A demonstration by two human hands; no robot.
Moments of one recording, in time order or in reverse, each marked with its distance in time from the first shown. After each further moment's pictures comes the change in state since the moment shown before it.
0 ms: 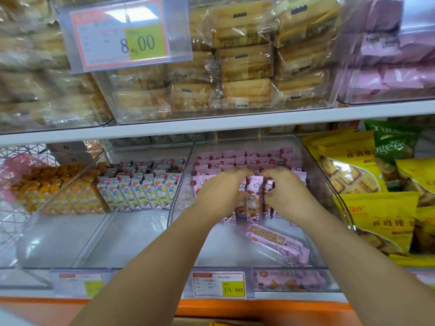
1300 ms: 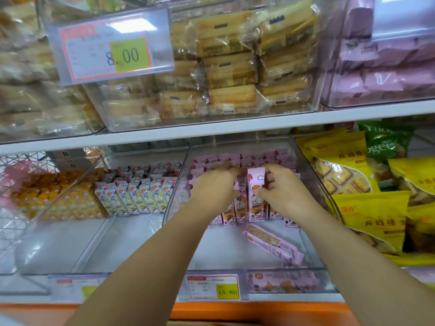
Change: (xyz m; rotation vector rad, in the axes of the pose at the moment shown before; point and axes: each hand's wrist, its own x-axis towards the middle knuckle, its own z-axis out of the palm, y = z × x) left_hand 0.004 0.007 -0.013 0.259 0.111 0.003; right_hand -0.005 -0.001 -0.009 0.320 0.015 0.019
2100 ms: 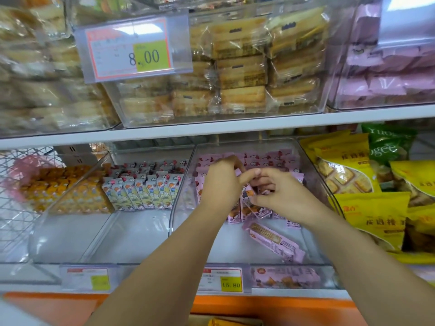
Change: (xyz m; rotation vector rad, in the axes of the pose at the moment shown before) left_hand -0.003 0.015 -0.005 -0.573 0.230 -0.229; right_hand -0.012 -0.008 -0.004 0.116 -0.198 -0.002
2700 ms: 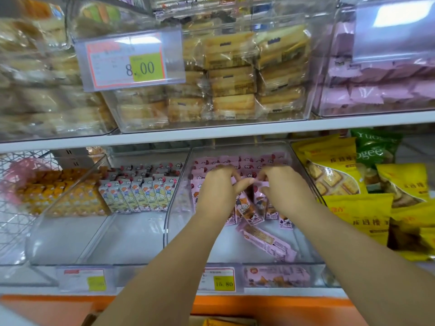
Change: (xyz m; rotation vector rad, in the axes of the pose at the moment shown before) left_hand -0.013 0.003 0.004 0.025 -0.004 -0.011; right_hand 0.008 -0.009 -0.012 -0.761 0.200 0.034
